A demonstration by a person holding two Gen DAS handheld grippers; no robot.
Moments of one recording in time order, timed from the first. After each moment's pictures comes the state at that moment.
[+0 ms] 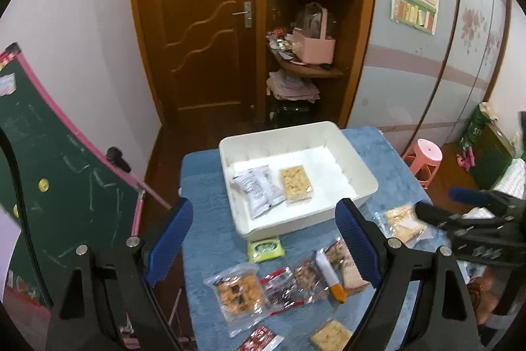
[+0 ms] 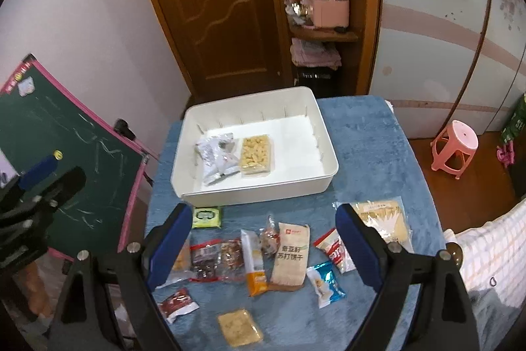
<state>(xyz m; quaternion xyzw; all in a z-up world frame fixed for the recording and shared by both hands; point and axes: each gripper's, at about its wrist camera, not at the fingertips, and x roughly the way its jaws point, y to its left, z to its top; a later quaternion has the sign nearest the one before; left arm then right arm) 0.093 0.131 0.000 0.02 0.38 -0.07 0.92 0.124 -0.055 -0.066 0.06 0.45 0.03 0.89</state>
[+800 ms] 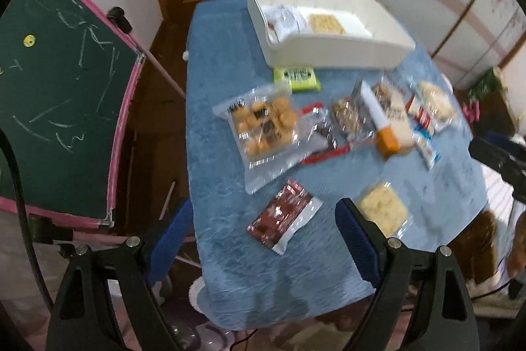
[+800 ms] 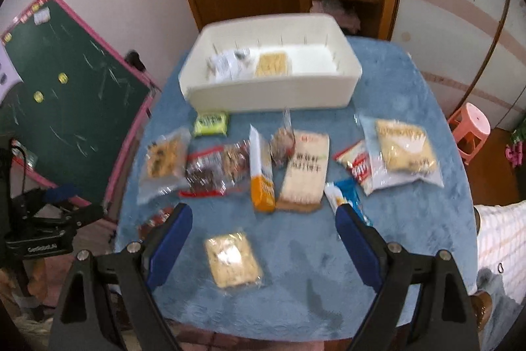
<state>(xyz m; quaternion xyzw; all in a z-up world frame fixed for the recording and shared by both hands) 0.004 0.190 -0.182 -0.01 0.57 -0.06 0.82 0.047 -0.033 -0.179 0.01 0.52 0.06 0.85</state>
